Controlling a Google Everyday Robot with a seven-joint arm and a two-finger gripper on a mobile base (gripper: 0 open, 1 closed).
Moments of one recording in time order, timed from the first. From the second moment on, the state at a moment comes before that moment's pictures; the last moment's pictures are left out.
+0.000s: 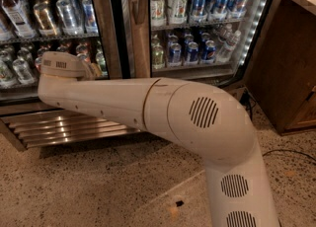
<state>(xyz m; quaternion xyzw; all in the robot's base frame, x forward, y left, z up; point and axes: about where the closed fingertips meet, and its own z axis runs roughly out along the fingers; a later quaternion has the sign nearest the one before) 0.730 0.228 0.761 -0.17 0.87 -0.05 0.46</state>
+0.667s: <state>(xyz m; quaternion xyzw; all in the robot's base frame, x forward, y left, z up) 0.751 0.217 0.739 -0.14 0.88 -0.07 0.44</state>
